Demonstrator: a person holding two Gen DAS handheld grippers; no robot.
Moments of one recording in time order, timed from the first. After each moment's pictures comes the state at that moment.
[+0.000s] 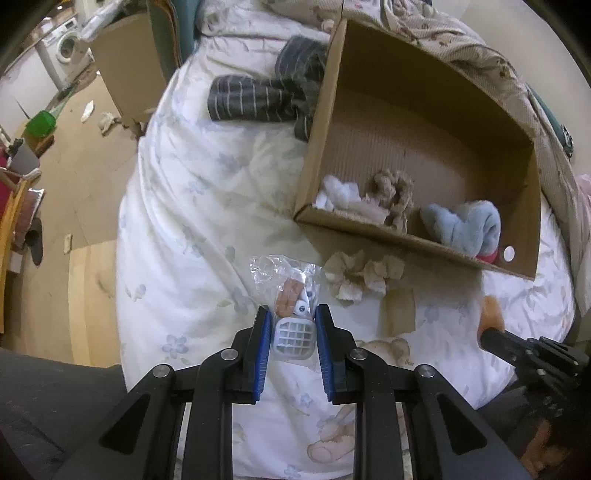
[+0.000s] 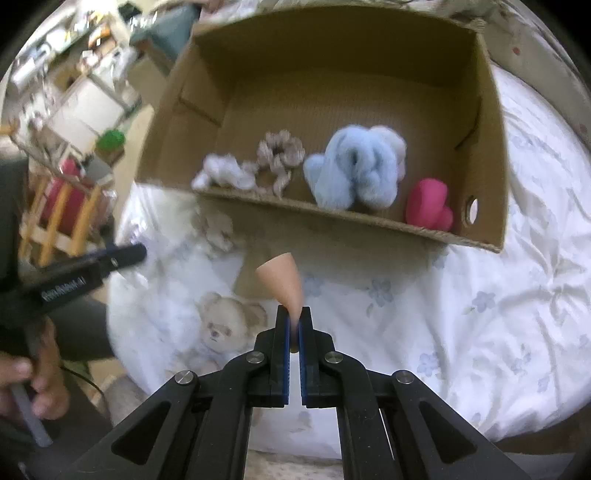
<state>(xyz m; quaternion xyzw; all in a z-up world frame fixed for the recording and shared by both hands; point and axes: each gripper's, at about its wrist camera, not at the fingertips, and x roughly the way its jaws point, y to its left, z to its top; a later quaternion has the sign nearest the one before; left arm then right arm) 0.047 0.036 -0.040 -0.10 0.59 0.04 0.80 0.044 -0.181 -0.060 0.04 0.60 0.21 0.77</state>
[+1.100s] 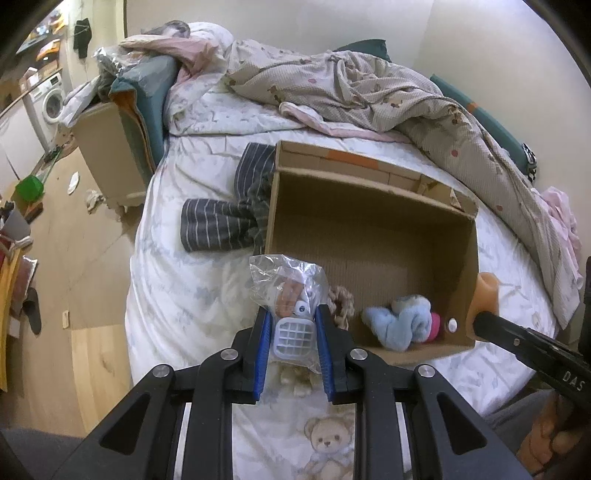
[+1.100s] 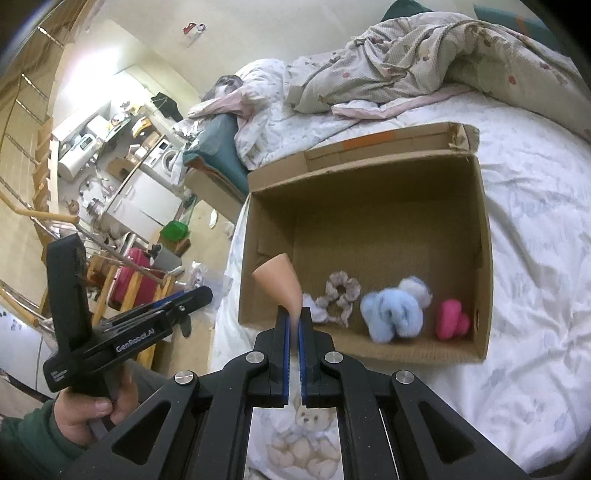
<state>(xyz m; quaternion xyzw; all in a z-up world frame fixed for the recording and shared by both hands) 0.102 0.016 0.061 -0.07 0.49 0.00 0.87 0.093 -0.195 0.025 0.17 0.48 0.27 0.82</state>
